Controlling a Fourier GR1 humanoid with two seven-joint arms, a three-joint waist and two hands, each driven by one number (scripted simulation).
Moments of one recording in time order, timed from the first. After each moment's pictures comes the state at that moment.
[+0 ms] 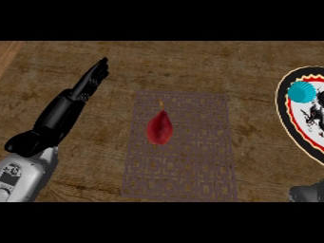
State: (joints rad) left arm -0.34 0.37 -0.25 -1.60 0.13 -0.05 -0.06; right arm -1.03 -0.13 -0.38 -2.11 -3.00 1.21 0.62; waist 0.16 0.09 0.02
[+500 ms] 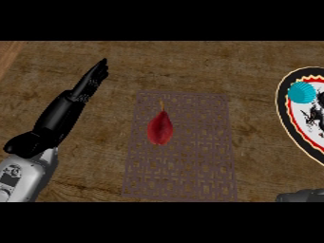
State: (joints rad) left arm -0.33 0.37 -0.25 -1.60 0.13 -0.05 -0.06; right arm -0.99 -0.05 -0.42 -2.28 -3.00 1.14 0.62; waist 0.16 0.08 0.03
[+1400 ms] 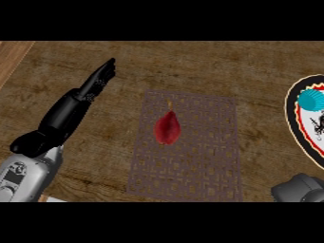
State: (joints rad) left arm -0.36 0.36 -0.27 -1.60 0.13 -0.07 -0.05; right arm -1.12 -0.04 -0.08 -2.45 -3.00 0.85 0.72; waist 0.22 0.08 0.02
